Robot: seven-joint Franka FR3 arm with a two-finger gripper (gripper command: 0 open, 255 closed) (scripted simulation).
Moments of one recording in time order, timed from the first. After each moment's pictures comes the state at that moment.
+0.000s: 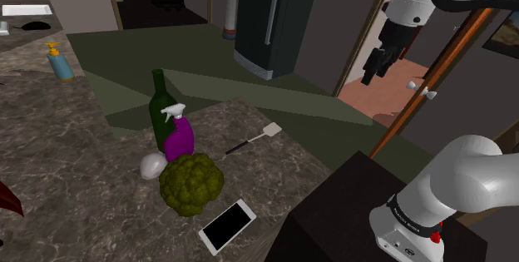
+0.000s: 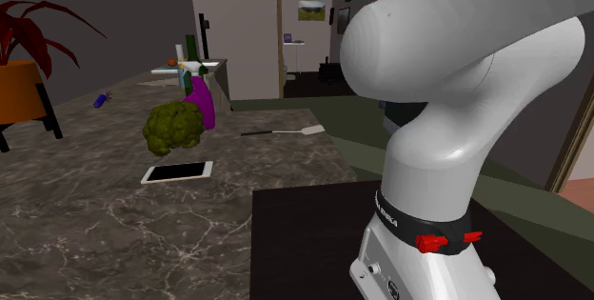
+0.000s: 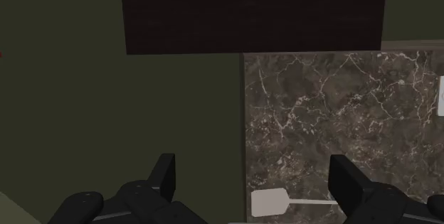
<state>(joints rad) -0.02 -0.82 0.00 -2.42 -0.04 1.59 0.00</state>
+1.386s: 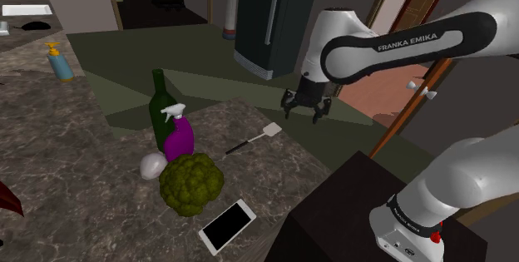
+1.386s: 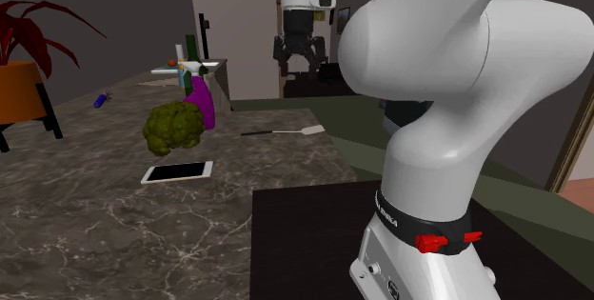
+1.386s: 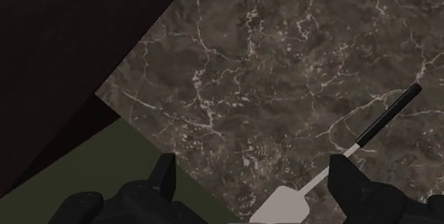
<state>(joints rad) -0.15 -0.37 0.41 -2.51 0.20 2.14 0.94</state>
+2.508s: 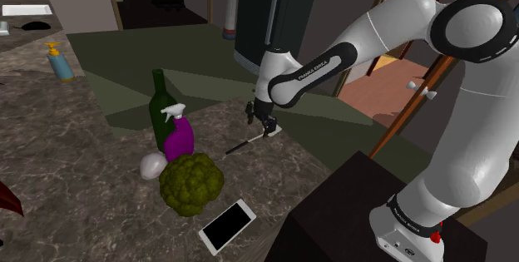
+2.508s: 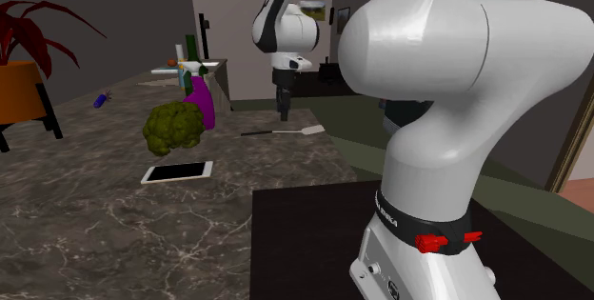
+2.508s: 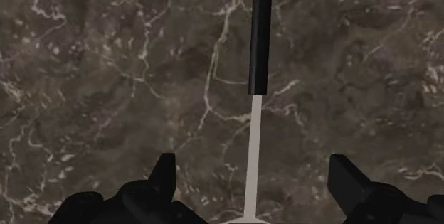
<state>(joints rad) -0.16 0.37 0.41 -2.14 -0.13 2.50 1.86</state>
